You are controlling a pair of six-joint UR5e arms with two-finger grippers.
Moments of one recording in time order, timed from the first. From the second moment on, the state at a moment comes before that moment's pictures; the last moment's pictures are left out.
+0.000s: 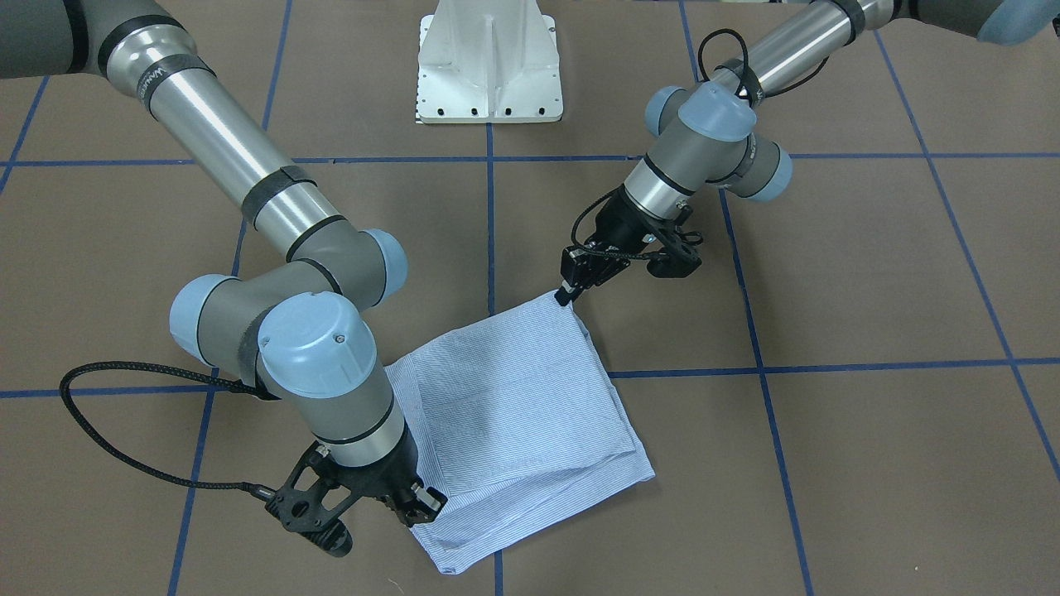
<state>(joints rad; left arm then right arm) -0.56 -2.07 -1.51 -2.56 -1.74 -1.81 0.86 -0.48 0.77 -0.97 1.89 1.60</state>
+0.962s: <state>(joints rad) -0.50 -2.05 -1.58 -2.56 -1.73 -1.81 0.79 -0.44 0.76 -0.96 1.84 1.60</state>
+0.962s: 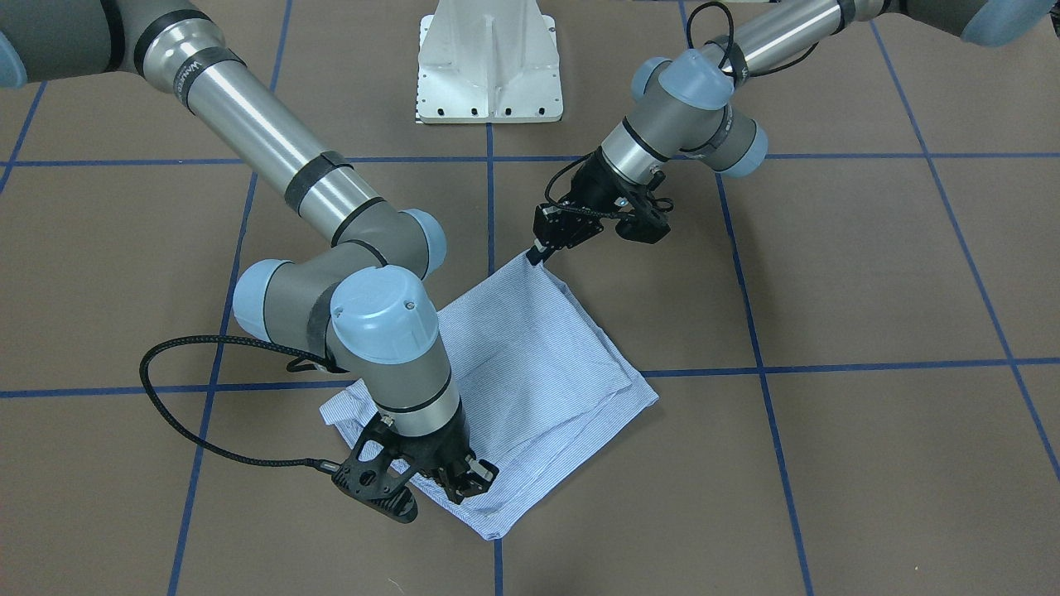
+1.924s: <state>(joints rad) -0.50 -1.93 -1.75 -2.56 -1.74 -1.80 0.80 -0.36 0.68 -0.93 1.83 1.61</state>
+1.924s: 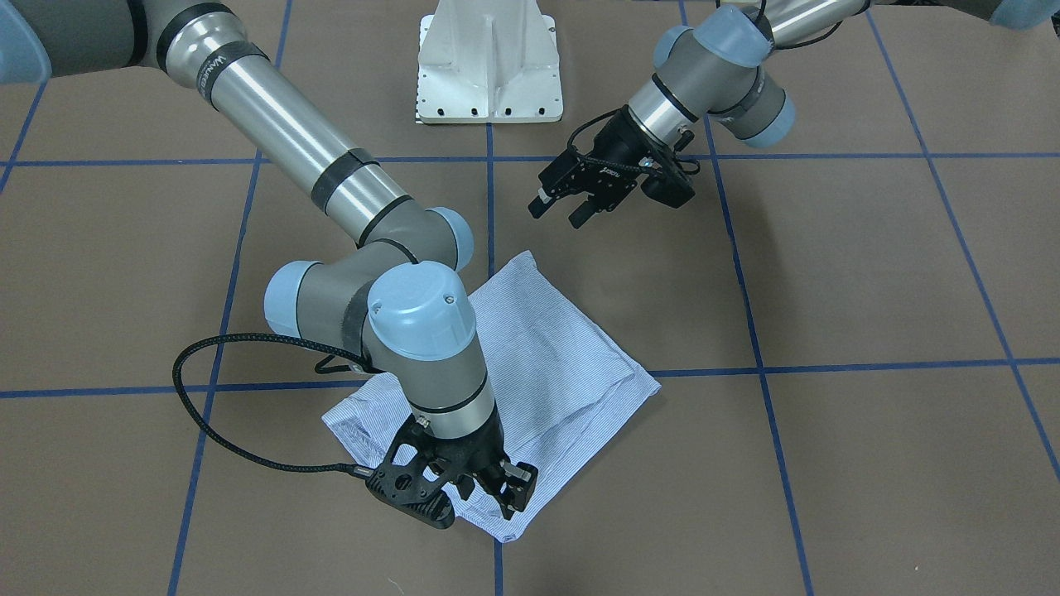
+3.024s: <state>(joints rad) -0.72 -1.67 -1.96 -2.27 -1.90 -1.10 0.93 -0.94 1.53 -1.41 2.04 1.32</state>
